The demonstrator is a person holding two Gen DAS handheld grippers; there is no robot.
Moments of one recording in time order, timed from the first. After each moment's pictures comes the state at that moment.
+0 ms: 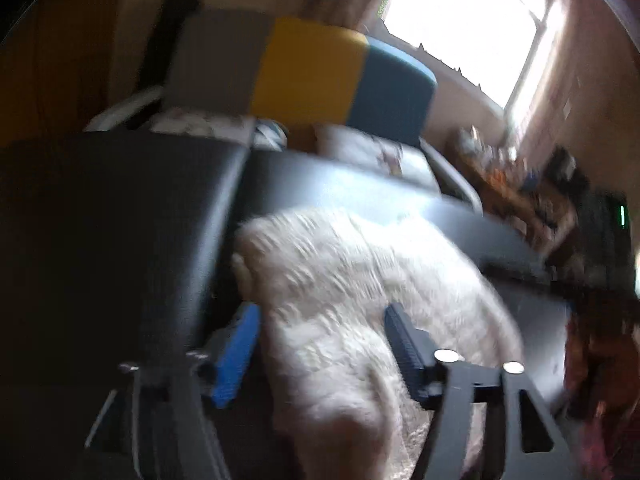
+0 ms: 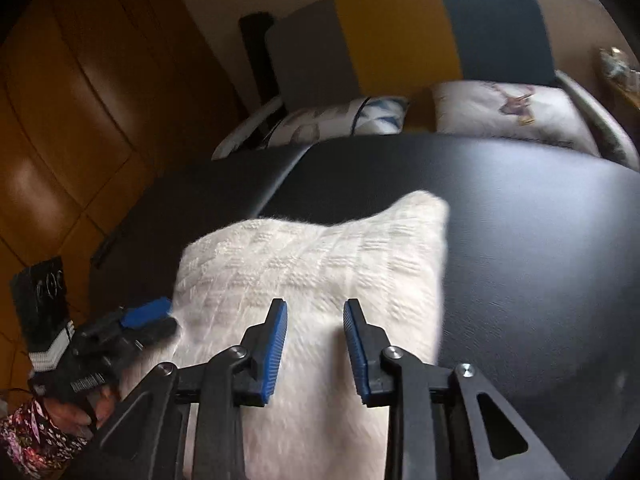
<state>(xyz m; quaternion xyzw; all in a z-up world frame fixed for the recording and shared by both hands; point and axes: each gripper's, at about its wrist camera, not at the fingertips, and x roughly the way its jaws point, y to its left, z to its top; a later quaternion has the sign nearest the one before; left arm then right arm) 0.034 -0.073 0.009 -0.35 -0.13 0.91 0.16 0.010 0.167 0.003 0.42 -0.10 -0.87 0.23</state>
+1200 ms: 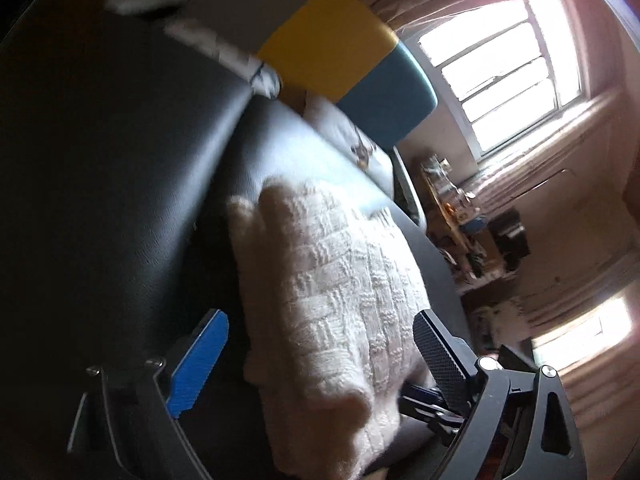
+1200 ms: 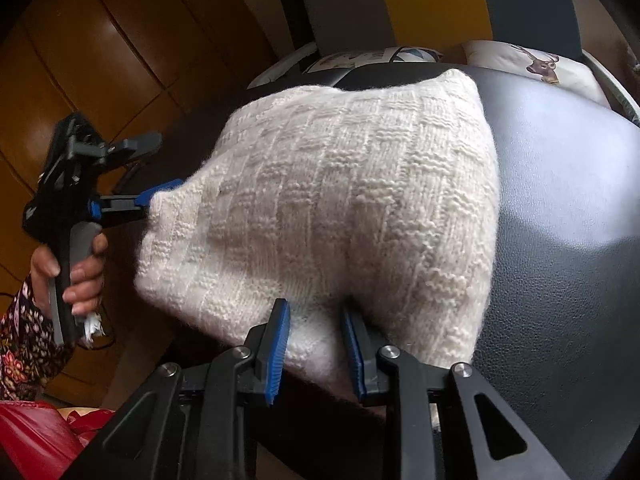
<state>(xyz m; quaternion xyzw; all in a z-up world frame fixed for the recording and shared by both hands) 0.031 -0.131 -0.029 -0.45 -0.32 0.79 0.25 0.126 0.140 -0.039 0.48 -0.06 -0.83 0.28</state>
